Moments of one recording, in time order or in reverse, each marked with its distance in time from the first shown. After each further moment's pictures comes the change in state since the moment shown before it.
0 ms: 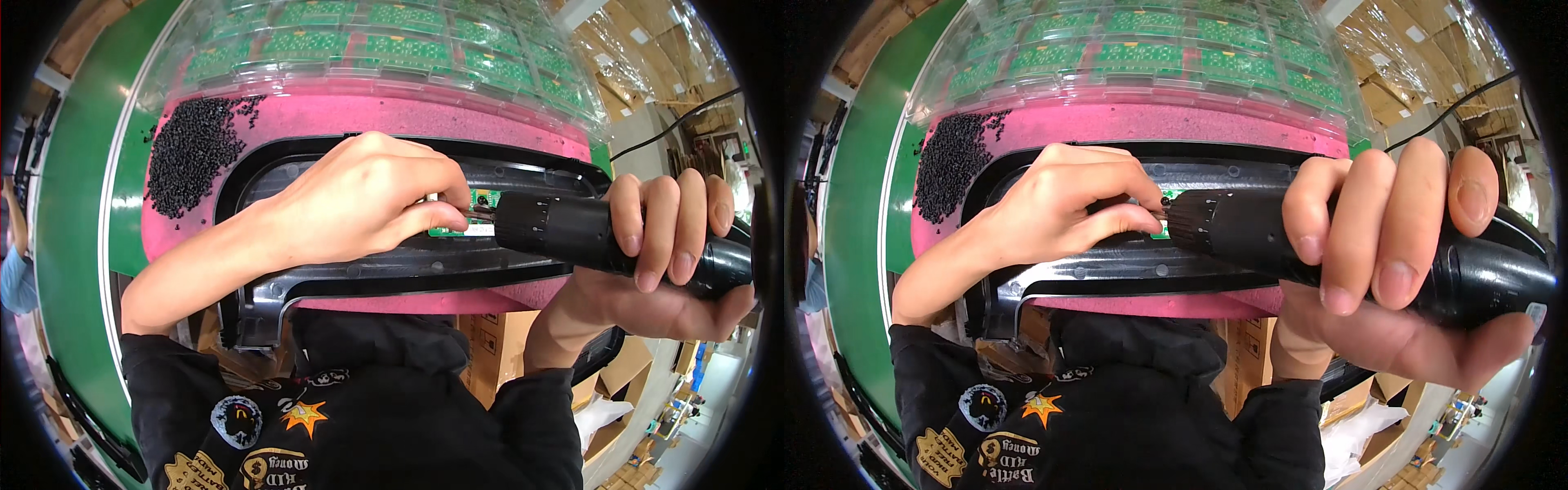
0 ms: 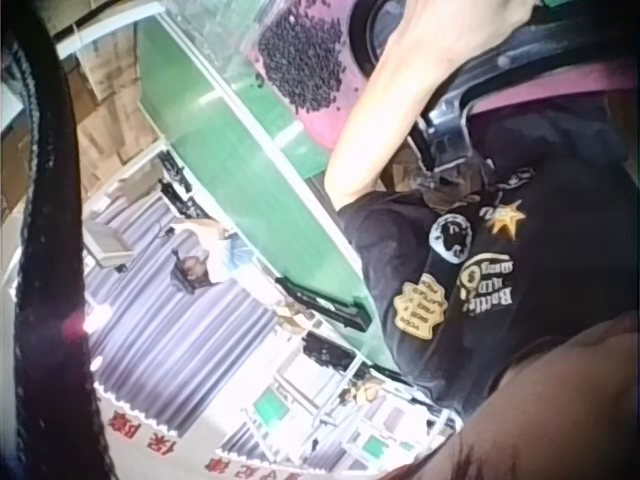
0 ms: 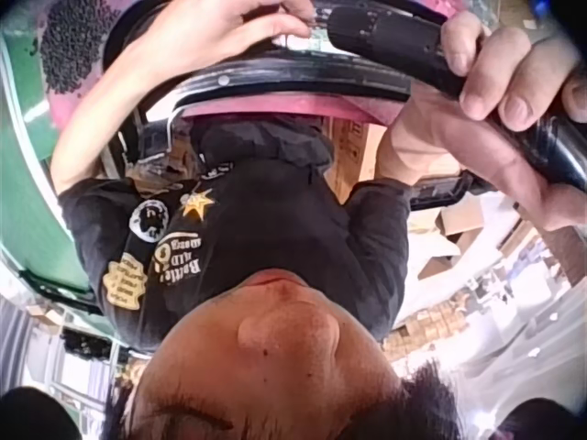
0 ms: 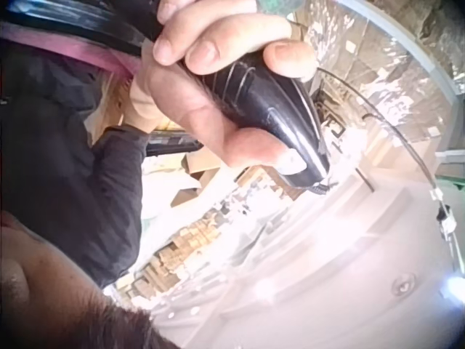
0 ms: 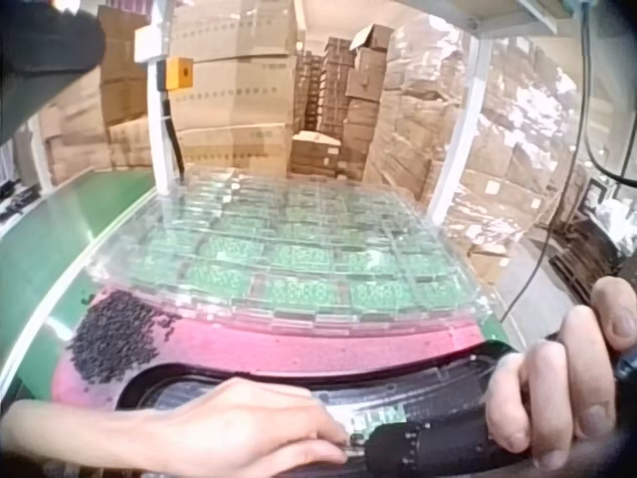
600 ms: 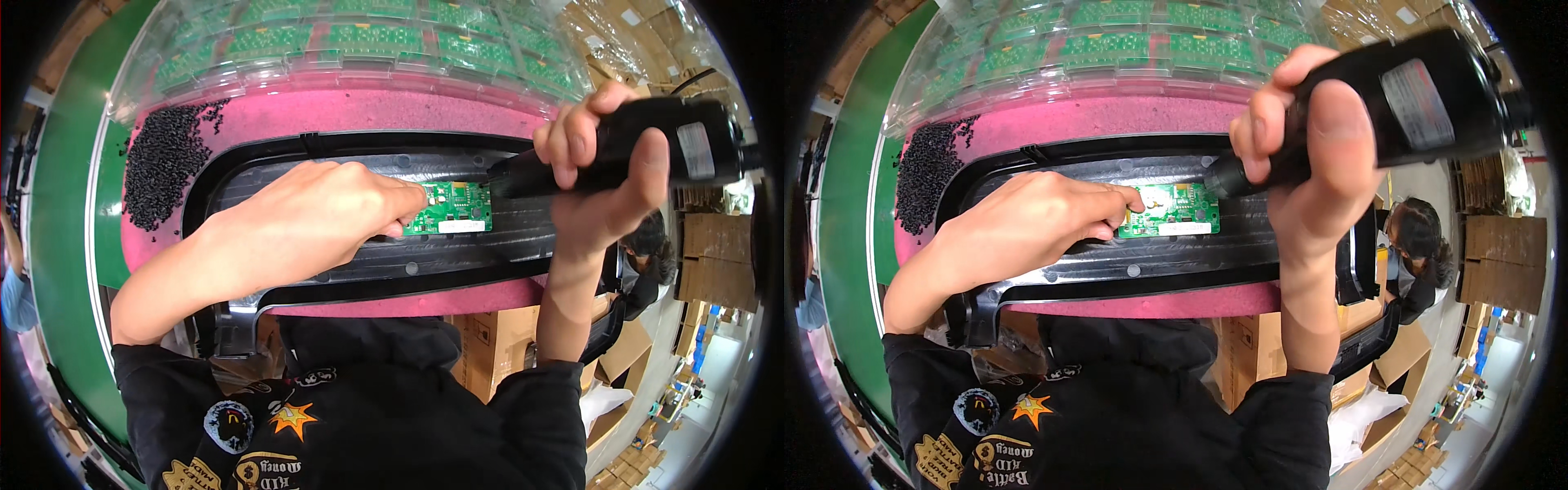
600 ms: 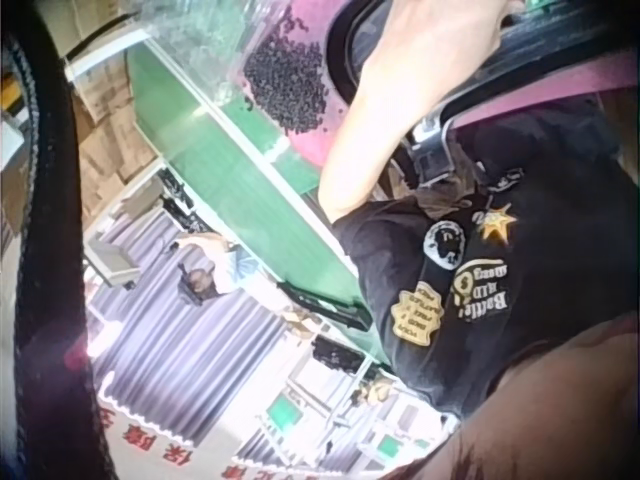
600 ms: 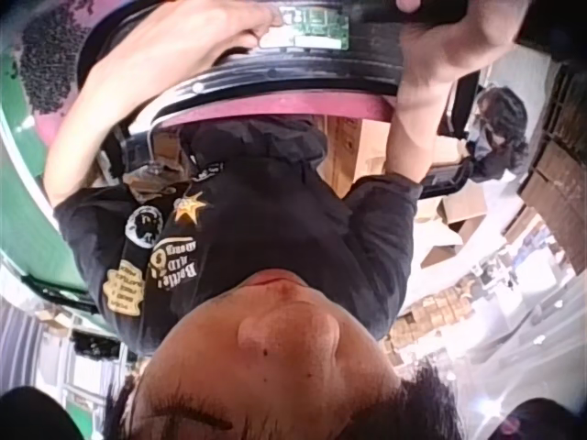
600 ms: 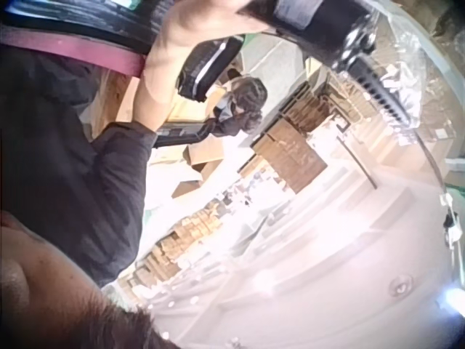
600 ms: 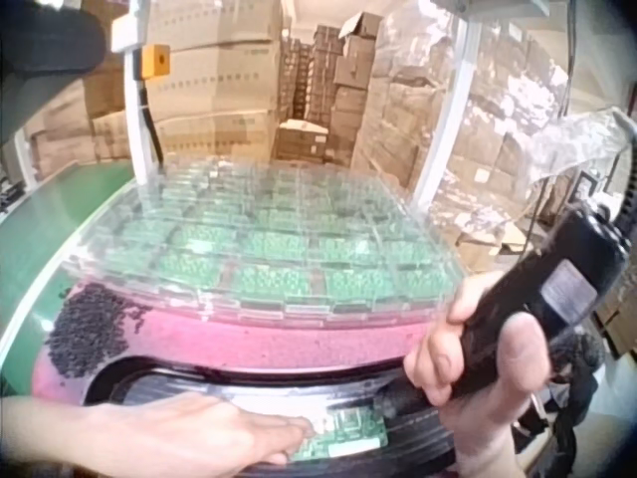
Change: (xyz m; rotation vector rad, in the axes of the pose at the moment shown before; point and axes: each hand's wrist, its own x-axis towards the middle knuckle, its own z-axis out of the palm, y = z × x) left_hand 0.002 0.004 0.002 0.256 -0.390 -0.238; right_hand 0.005 0.030 -0.054 -0.428 0.093 0.164
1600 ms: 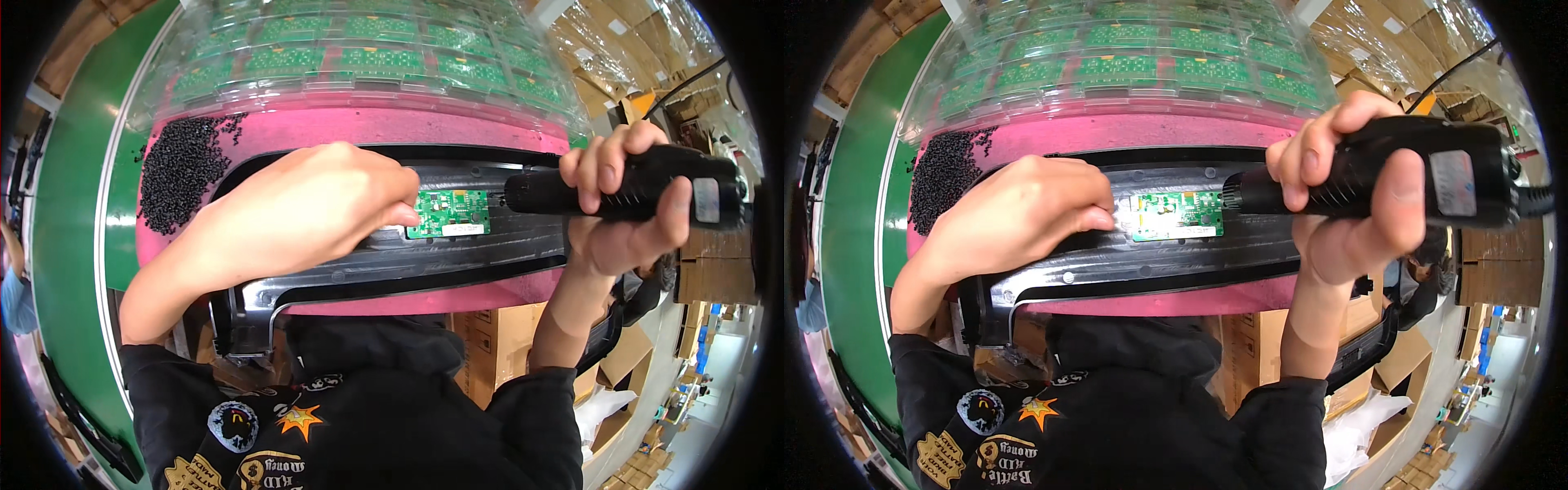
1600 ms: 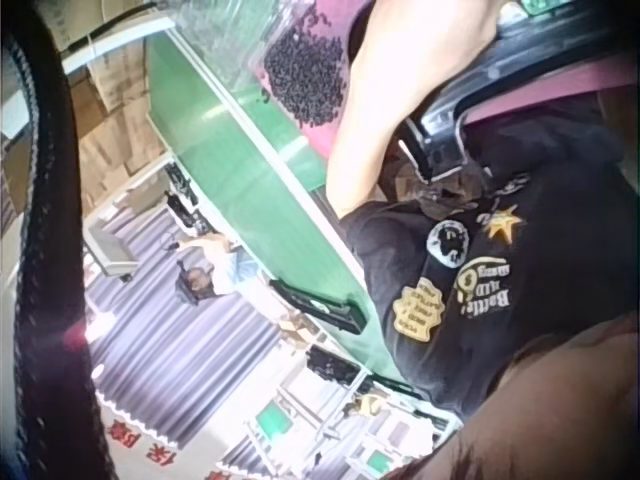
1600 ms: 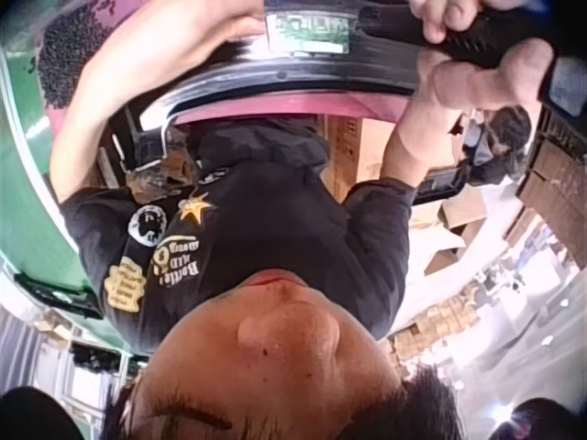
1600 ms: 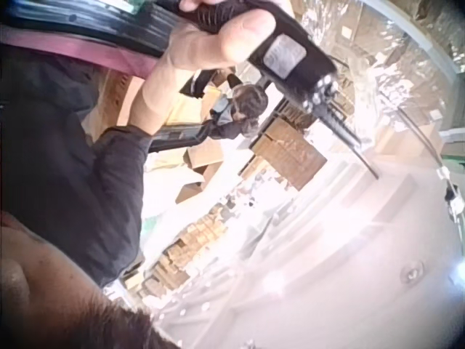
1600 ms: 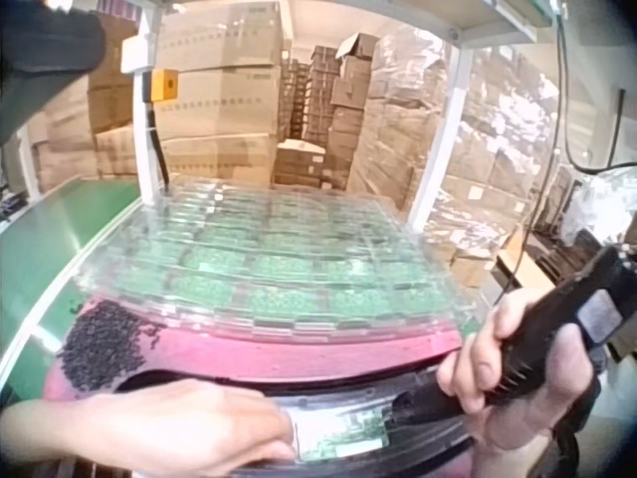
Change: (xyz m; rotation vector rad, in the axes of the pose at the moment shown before) left_hand -0.015 0.011 -0.030 -0.040 0.166 0.078; right_hand -0.009 -0.031 0.001 0.086 0.007 -0.128
